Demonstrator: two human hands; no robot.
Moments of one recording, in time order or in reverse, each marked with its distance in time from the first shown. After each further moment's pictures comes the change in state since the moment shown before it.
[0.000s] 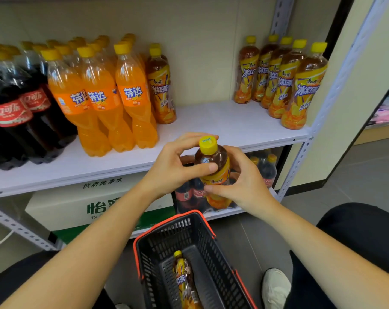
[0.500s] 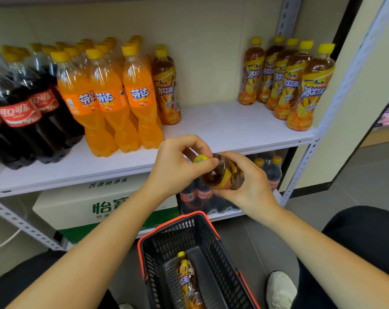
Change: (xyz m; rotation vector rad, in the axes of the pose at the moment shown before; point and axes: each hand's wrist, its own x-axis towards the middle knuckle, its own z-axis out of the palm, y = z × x) left_hand -0.004 0.017 0.003 0.313 0.205 0.008; right_hand -0.005 0.005 0.003 -0.256 0.037 -0.109
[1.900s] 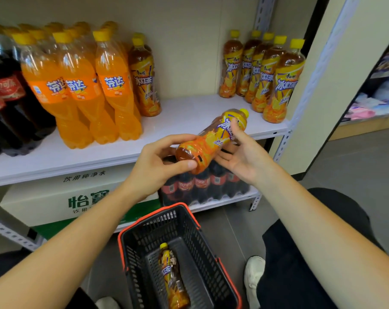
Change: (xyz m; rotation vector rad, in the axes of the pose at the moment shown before) left_hand -0.018 -0.022 0.016 -0.417 -0.120 -0.120; right_hand 0.043 -0.005 -0.045 1.154 0.047 0.802
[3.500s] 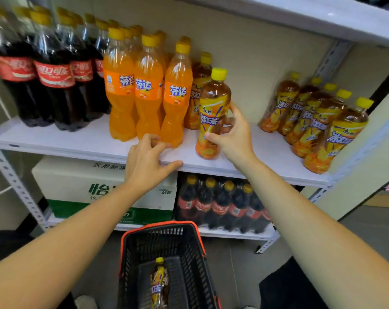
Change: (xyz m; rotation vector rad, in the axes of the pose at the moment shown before) left_hand -0.004 -0.063 -0.100 1.142 0.488 -0.092; right_hand 0.103 0.008 0.106 -1.026 -0.034 -0.735
